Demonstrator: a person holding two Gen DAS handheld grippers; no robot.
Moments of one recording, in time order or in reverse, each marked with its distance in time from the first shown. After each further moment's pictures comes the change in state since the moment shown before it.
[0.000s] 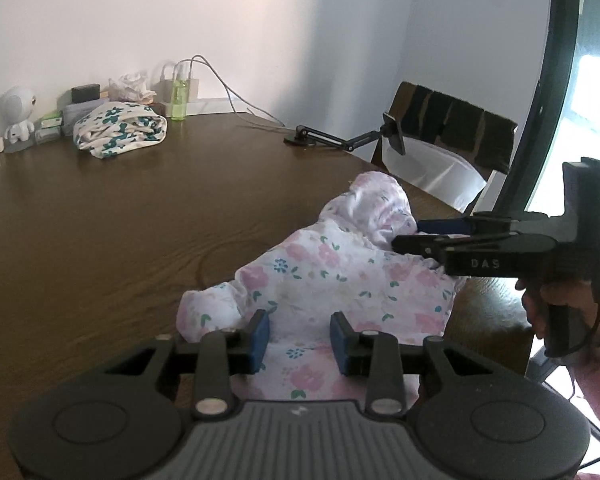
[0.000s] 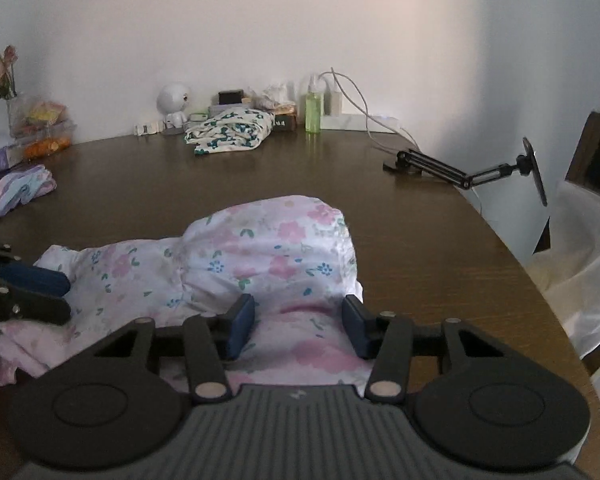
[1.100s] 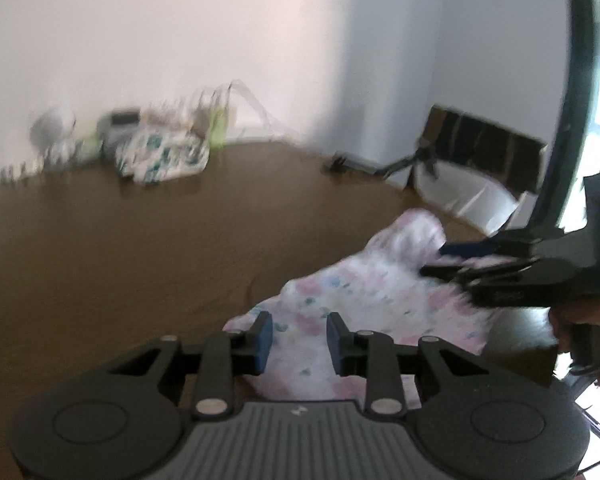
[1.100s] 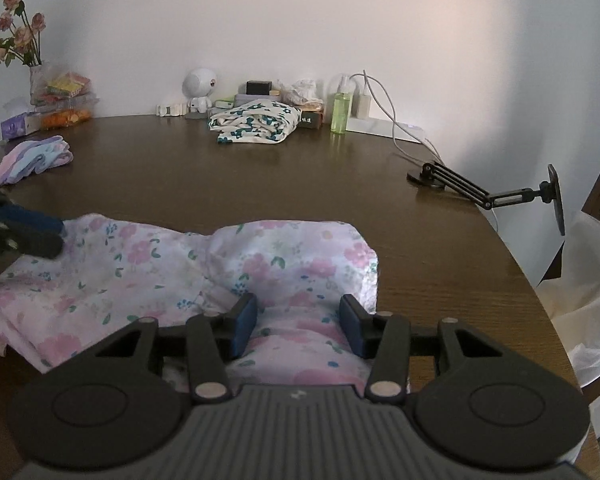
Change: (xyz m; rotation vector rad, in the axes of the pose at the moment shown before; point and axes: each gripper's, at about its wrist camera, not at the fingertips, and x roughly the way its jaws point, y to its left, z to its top) left arm -0.025 -0.006 0.001 0.057 -0.090 0.080; right arm 0.015 0.006 0.004 -0.106 0.008 0.021
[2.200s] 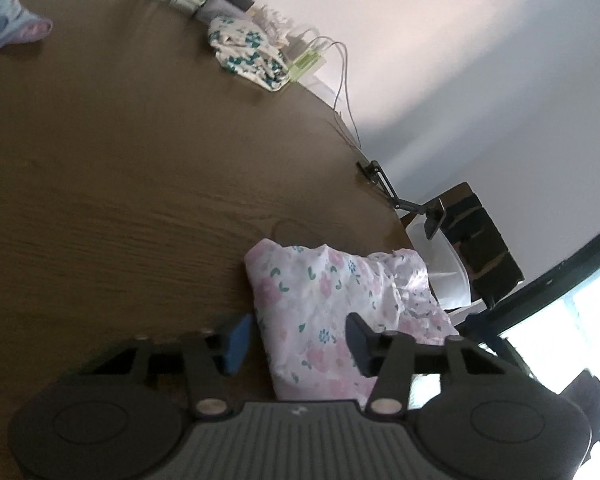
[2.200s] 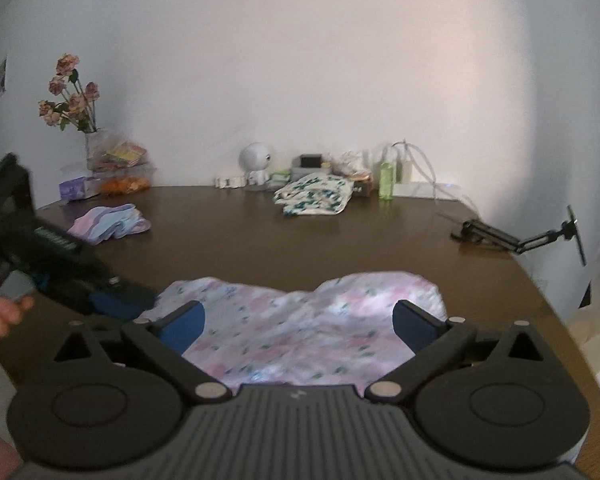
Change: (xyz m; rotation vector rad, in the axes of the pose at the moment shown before) left arm 0.003 0.078 -0.023 -0.731 0.144 -0.162; right arm -0.078 0.033 -0.001 0.034 -0.197 0.160
